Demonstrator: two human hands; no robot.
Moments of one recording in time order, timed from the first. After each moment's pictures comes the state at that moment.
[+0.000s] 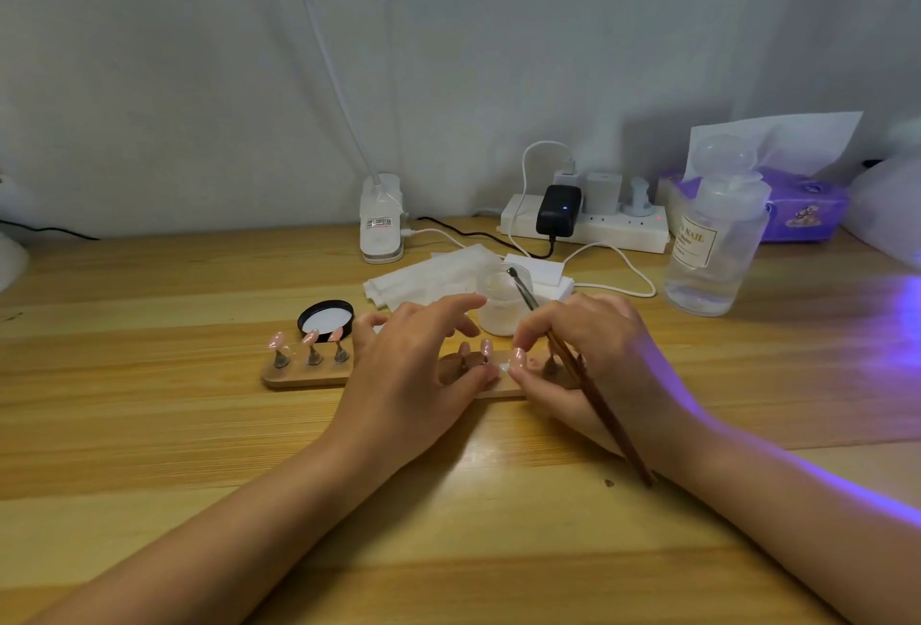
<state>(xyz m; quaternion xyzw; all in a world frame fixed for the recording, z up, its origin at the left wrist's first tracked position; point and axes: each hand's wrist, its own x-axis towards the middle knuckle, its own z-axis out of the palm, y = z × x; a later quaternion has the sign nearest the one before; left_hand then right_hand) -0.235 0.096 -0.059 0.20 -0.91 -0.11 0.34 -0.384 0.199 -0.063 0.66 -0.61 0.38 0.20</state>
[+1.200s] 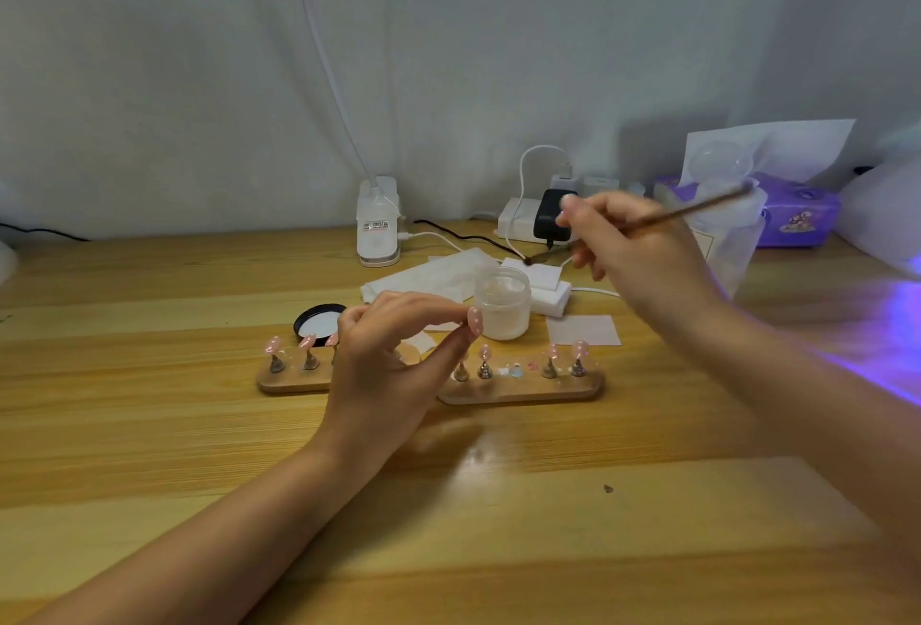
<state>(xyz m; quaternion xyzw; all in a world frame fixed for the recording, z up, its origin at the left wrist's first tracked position) -0.235 0.095 -0.053 0.12 -0.81 -0.26 0.50 -0.412 0.180 -0.005 0.48 -0.66 0.58 -0.06</state>
